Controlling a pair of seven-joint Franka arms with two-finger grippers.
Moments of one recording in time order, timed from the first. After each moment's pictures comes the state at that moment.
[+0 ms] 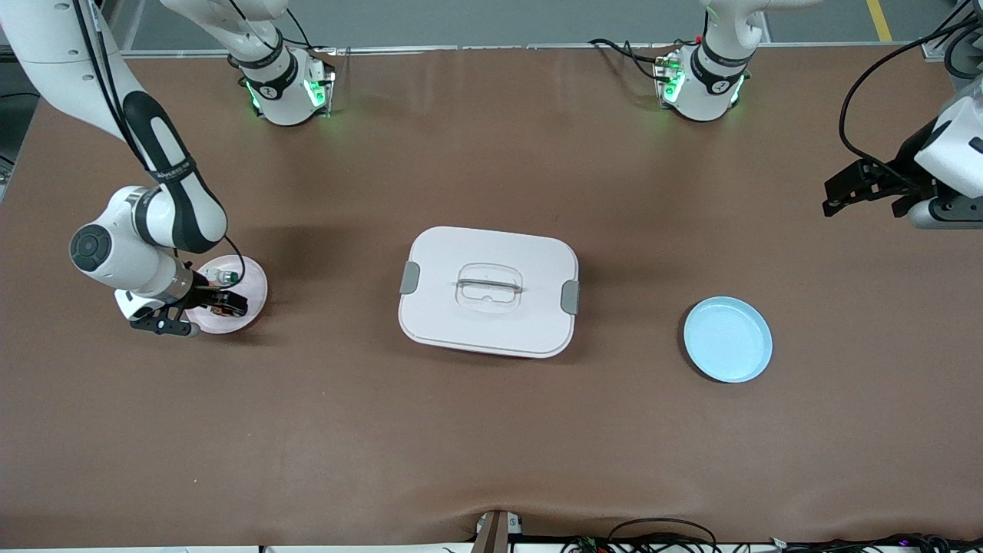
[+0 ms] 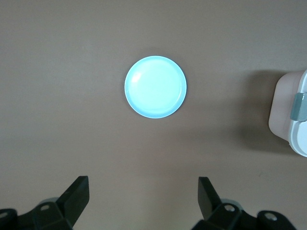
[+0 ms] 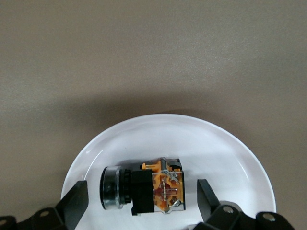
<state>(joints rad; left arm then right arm) 0.00 -0.01 -0.06 -1.62 -0.01 1.61 -0.03 -0.12 0.44 0.00 -2.15 0.08 2.56 -0.03</state>
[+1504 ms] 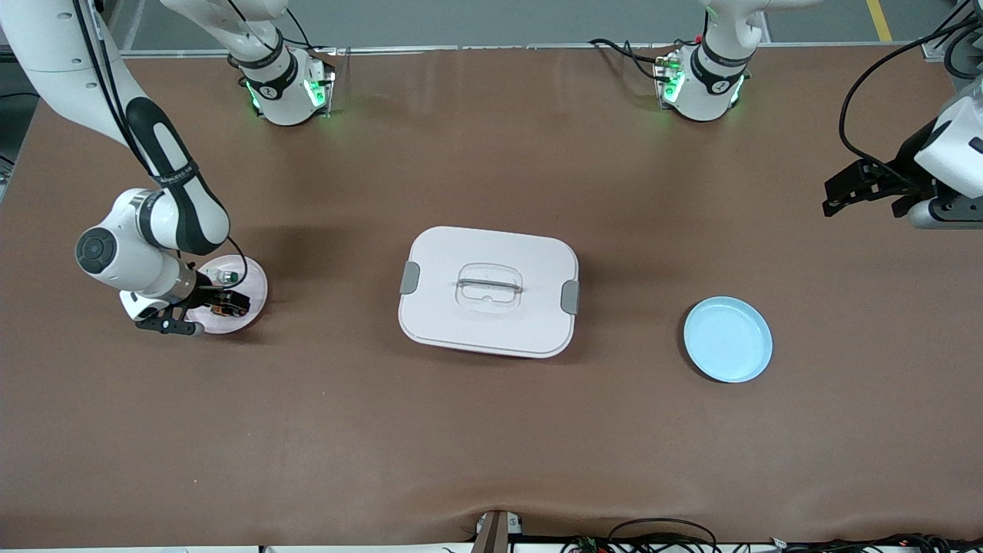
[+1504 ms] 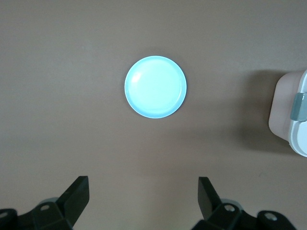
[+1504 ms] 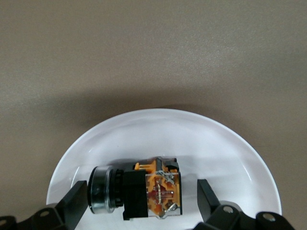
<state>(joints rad) 0.00 -0.01 -0.06 -1.62 -0.01 1.61 -0.03 -0.13 0.46 0.00 -2.16 0.08 2.57 -0.05</state>
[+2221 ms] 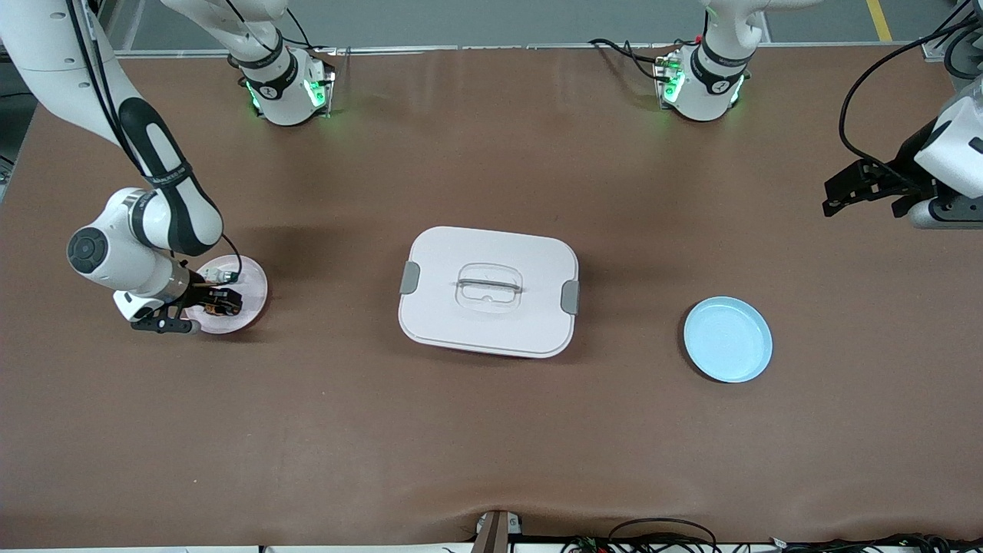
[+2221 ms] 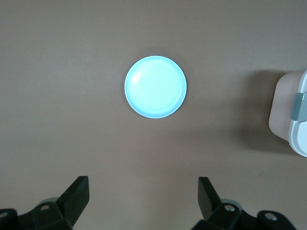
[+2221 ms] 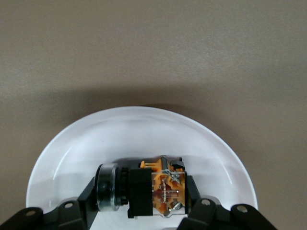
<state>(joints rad) 0.00 -0.01 -0.06 -1.62 -0.01 1.61 -0.03 -0.16 0.46 0.00 -2.15 0.08 2.55 -0.15</state>
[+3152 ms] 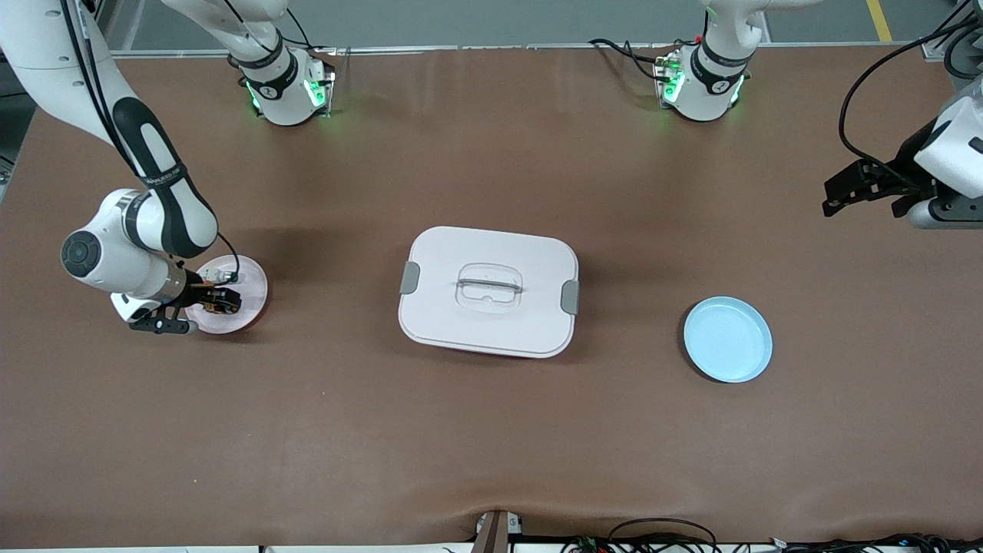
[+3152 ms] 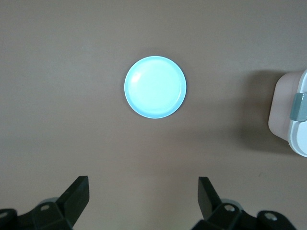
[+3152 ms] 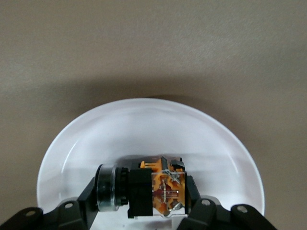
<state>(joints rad) 0.00 -0.01 -0.06 -1.61 -0.01 1.61 -0.03 -0.17 0.46 0.02 -2.11 0.09 2.45 -0.11</state>
